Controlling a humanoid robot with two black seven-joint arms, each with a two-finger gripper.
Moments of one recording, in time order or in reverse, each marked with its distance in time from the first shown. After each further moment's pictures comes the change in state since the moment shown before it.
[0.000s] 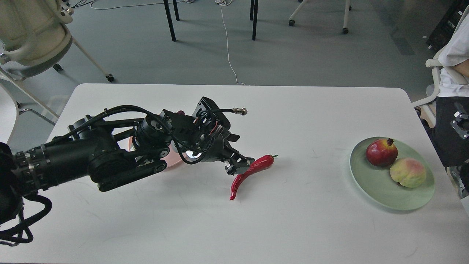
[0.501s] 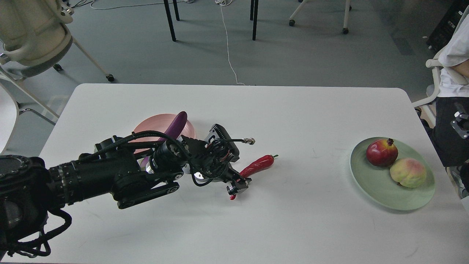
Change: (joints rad) left arm 0.088 -0.059 0.070 0.076 0.103 0.029 0.031; right arm 0.000 0.001 0.003 0.000 0.000 0.000 0.000
